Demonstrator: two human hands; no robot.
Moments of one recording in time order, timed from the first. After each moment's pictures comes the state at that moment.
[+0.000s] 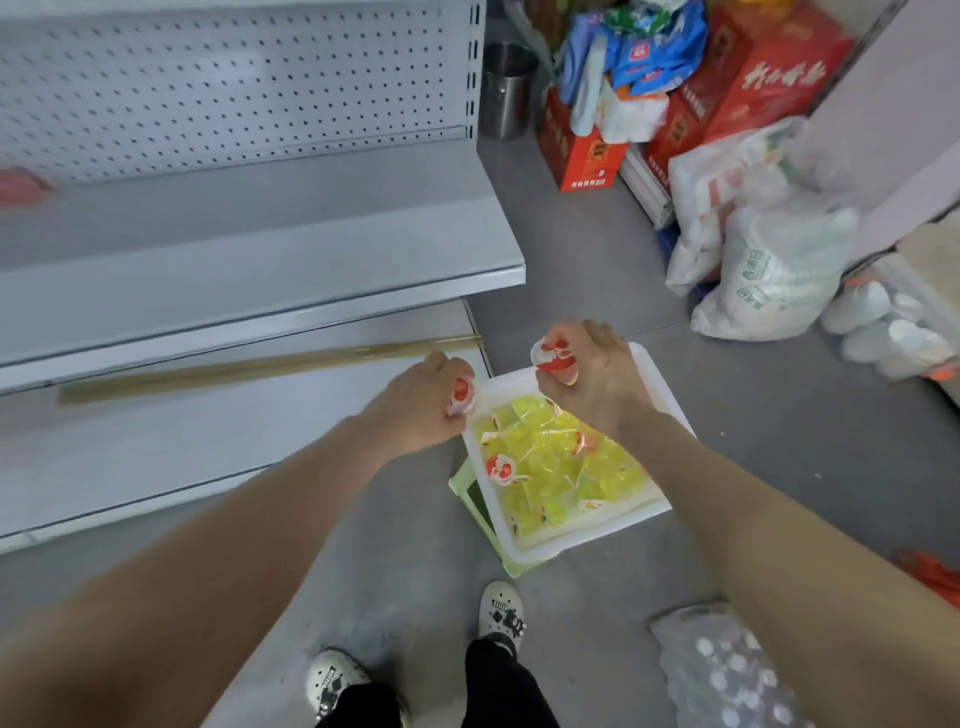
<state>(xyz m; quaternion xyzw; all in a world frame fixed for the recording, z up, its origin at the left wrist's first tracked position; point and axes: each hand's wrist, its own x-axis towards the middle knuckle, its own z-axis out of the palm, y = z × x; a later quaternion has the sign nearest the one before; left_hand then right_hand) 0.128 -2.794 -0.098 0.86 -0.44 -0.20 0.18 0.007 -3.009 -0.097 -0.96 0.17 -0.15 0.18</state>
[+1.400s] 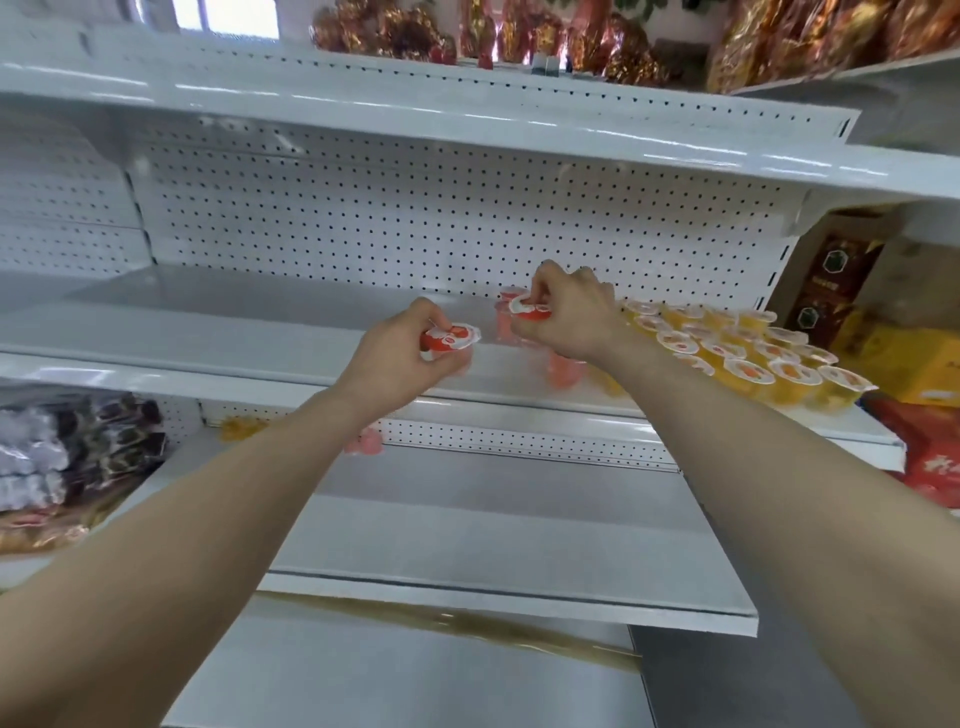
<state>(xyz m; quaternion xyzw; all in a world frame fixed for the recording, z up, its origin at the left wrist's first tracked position) 0.391 -2.506 0.216 0.88 -0.25 0.17 0.37 0.384 -2.738 0.264 -0.96 -0.05 -0.25 0.12</state>
